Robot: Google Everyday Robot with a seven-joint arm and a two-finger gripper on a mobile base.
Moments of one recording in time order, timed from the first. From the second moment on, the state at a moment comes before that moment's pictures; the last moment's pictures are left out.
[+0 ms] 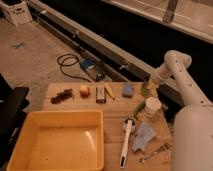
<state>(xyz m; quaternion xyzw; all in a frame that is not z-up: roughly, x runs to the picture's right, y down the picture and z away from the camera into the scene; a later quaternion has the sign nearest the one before) 0.298 -0.004 0.908 -0.27 -0.13 0.12 0.95</state>
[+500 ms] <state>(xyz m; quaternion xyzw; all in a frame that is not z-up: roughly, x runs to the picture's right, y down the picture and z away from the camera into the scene) 0.299 0.002 0.913 -0.28 -0.13 0.13 0.94</state>
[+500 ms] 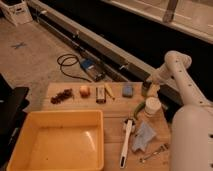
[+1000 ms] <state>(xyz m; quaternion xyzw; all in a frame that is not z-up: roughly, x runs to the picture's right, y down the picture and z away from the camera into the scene) 0.298 0.008 0.918 -0.29 -0.13 0.13 0.94</state>
